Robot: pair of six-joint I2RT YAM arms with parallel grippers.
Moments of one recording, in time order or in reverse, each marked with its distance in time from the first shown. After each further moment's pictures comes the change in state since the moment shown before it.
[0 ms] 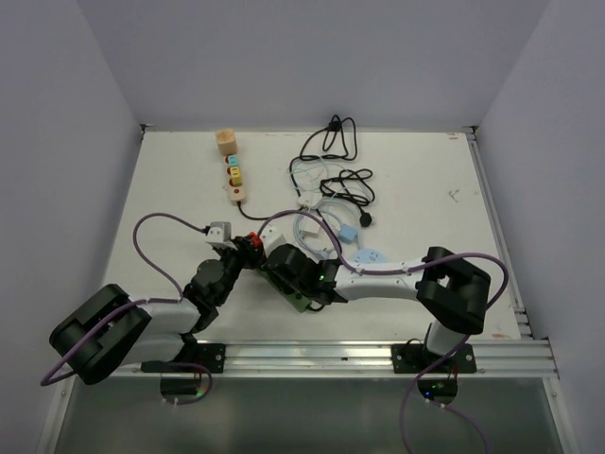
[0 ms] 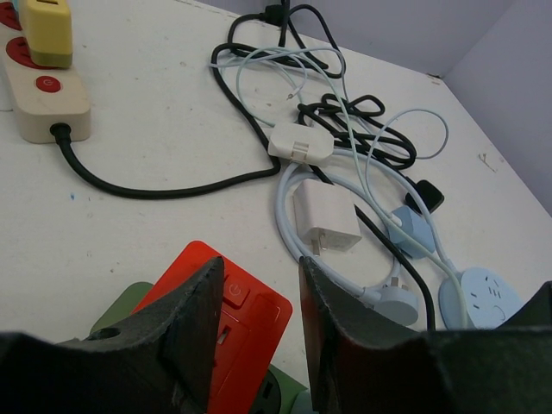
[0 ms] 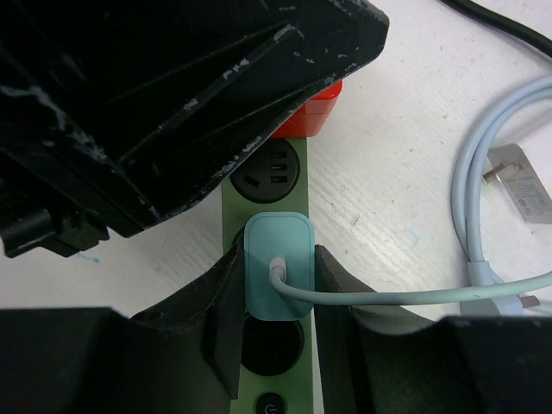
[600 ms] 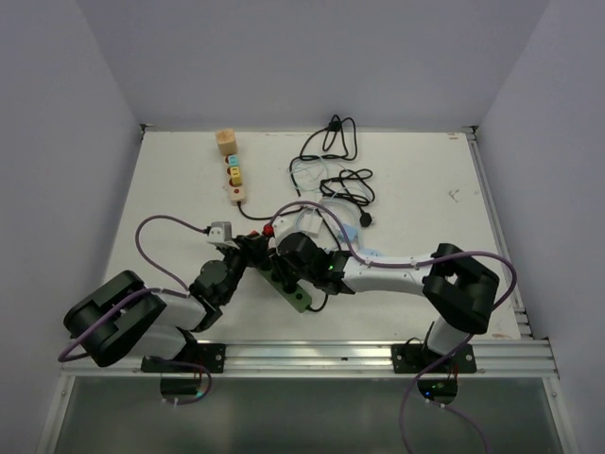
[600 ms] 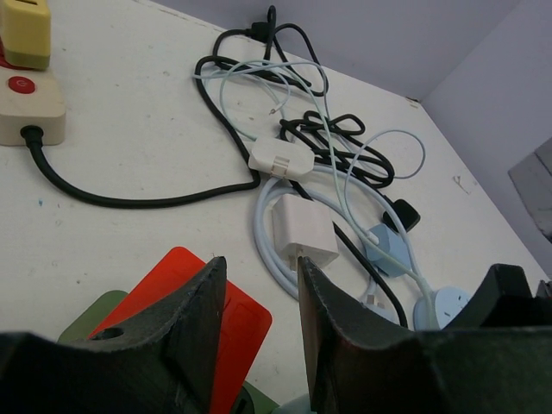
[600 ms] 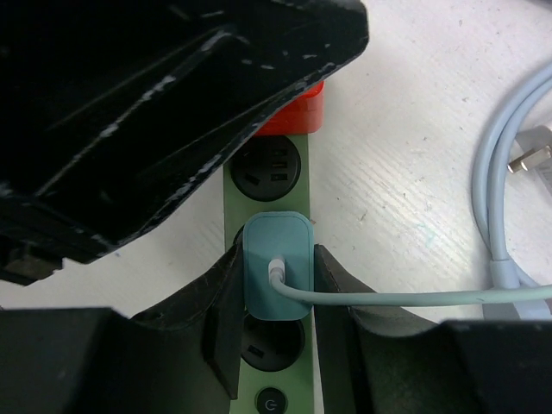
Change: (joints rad) left arm -0.038 0.126 0.008 0.154 -0.053 -0.052; right arm -0.066 -0.020 -0.012 -0.013 -0.106 0.071
